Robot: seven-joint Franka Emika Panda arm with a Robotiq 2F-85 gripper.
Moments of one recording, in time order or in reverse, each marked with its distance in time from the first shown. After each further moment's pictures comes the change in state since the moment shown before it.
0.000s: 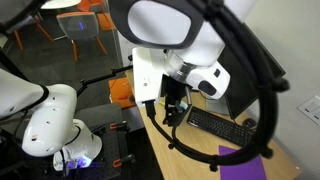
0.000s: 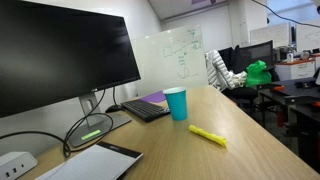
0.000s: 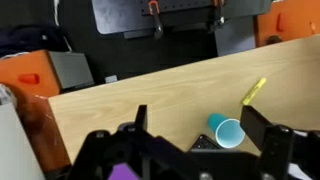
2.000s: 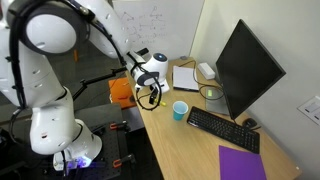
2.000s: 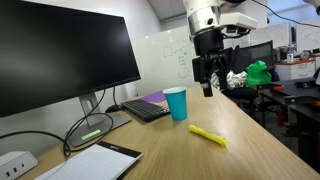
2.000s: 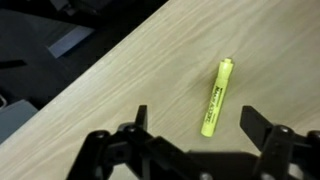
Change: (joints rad) arm 0.232 0.579 0.459 -0.441 0.156 1.170 1.011
